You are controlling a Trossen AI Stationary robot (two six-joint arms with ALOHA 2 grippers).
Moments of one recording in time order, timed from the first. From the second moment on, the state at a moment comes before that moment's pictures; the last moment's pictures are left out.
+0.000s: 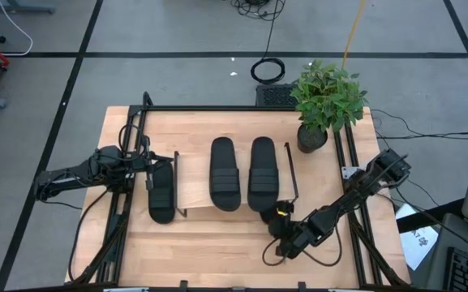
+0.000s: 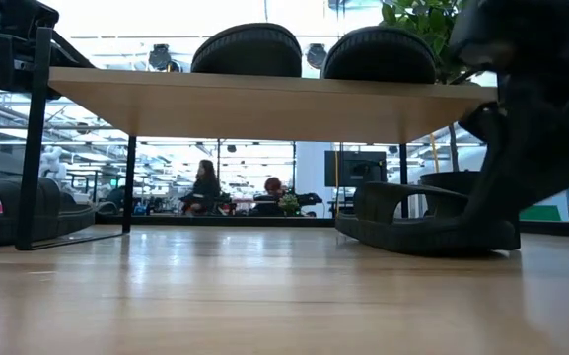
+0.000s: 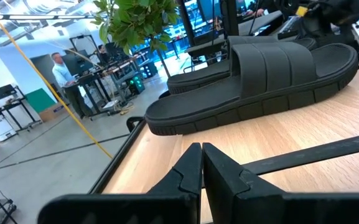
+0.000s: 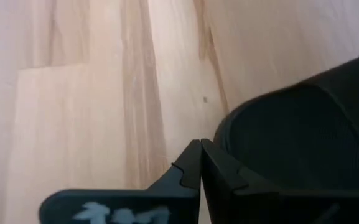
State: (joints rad) left arm 0.17 0.01 0.14 -0.15 0.03 0.35; right arm 0.66 1.75 0.90 -0.27 0.50 0.67
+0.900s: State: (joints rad) left arm 0.16 0.01 0.14 -0.08 0.02 0.36; right arm 0.95 1.32 0.96 -0.70 1.25 0.62
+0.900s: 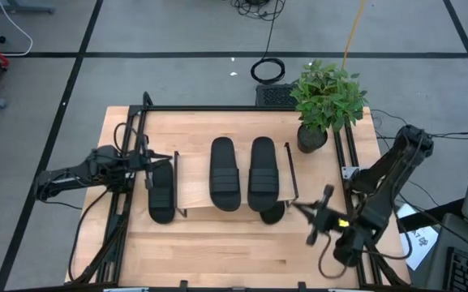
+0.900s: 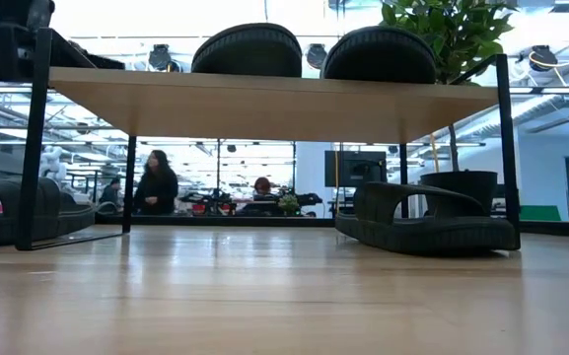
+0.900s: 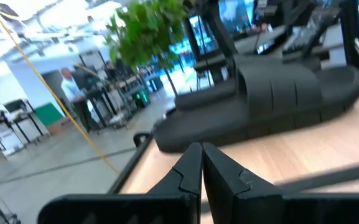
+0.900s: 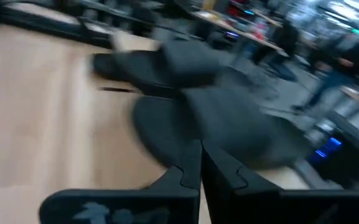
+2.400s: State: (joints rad) left arm 0.05 0.01 0.14 0.08 -0.37 0.43; right arm 0.72 1.24 0.80 -0.84 0.90 0.78
